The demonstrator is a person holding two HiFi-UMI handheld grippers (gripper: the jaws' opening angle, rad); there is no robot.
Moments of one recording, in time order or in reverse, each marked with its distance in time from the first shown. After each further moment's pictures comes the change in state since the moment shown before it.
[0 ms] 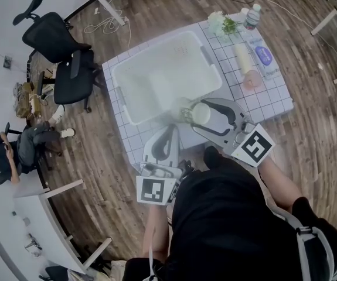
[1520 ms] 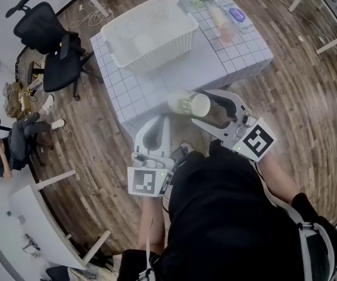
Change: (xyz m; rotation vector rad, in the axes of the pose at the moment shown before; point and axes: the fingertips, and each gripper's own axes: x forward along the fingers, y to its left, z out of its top) left arm -0.189 -0.085 -0.015 -0.021 -0.037 -0.081; right arm -0.100 0.199 0.007 -0.008 0.006 -0.115
